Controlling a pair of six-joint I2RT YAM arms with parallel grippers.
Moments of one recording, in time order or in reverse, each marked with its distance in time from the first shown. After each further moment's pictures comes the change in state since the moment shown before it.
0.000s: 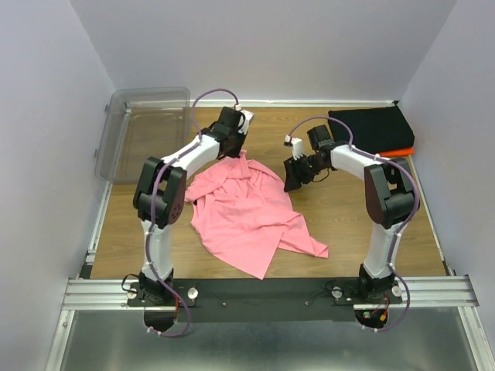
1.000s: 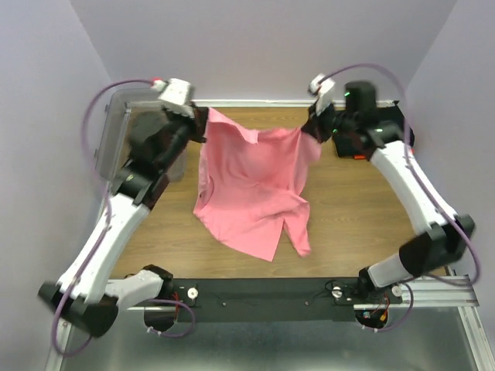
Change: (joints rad) left arm 0.001 -0.922 -0.319 0.217 0.035 -0.104; right arm 0.010 -0.427 0.182 -0.058 0.156 -0.016
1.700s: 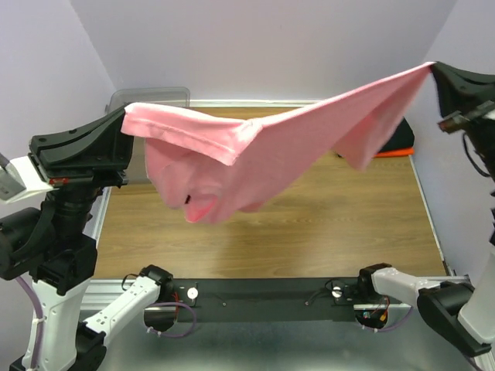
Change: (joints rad) left arm 0.000 -0.394 0.225 0.324 0.233 -0.283; right arm -0.059 -0.387 0.753 -0.159 0.217 -0.068
